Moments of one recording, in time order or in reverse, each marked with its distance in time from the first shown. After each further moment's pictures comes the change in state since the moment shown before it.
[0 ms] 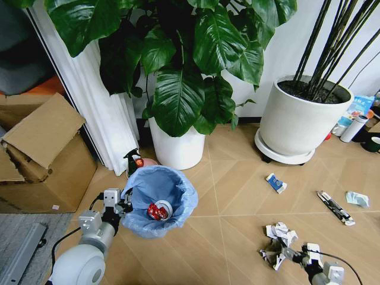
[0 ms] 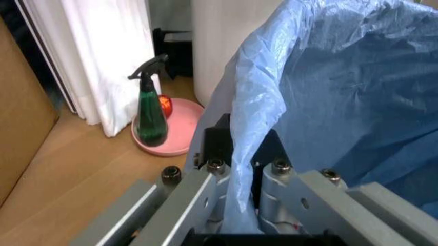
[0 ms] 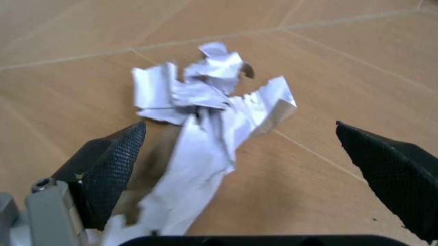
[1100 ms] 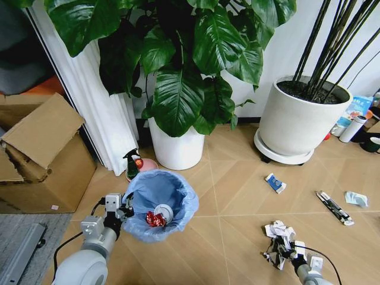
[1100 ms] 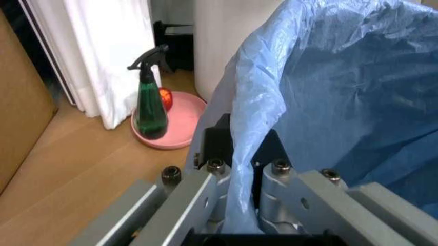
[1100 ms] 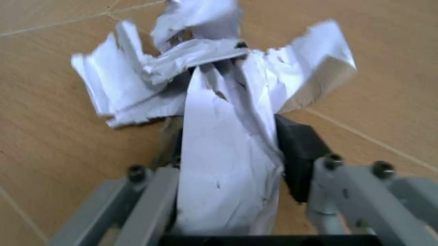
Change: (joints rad) left arm 0.004 -0.011 0.012 0.022 0.012 -0.012 -0.004; right arm 0.238 0.002 -0.104 -0.329 -0.002 0.022 -0.023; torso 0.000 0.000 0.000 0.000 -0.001
